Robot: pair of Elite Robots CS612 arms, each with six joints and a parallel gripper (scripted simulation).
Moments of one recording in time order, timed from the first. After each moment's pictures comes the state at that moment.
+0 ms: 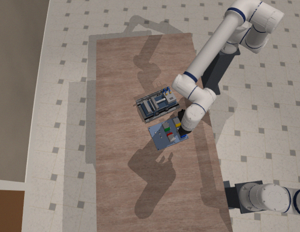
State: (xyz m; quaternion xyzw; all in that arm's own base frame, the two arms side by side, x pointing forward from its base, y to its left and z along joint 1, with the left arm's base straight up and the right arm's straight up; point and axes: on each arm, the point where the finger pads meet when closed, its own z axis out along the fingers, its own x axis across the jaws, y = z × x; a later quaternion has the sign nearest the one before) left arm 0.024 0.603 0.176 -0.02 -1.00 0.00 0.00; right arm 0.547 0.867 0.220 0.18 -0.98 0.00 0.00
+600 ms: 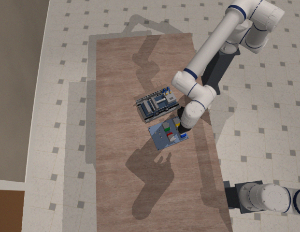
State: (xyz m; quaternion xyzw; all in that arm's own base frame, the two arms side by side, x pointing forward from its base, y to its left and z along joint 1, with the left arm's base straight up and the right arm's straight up) left arm 0.024 0.603 0.176 -0.02 -1.00 0.00 0.00; right arm 0.551 0.858 0.236 0.18 -0.98 0.00 0.00
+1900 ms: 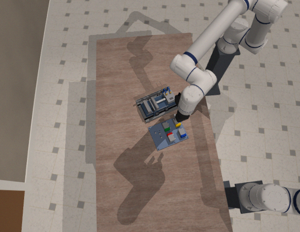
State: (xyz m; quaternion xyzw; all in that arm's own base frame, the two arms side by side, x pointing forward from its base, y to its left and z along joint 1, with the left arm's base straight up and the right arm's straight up) left arm 0.024 0.603 0.176 -0.02 -1.00 0.00 0.00; right arm 0.571 0.810 0.314 0.18 -0.98 0.00 0.00
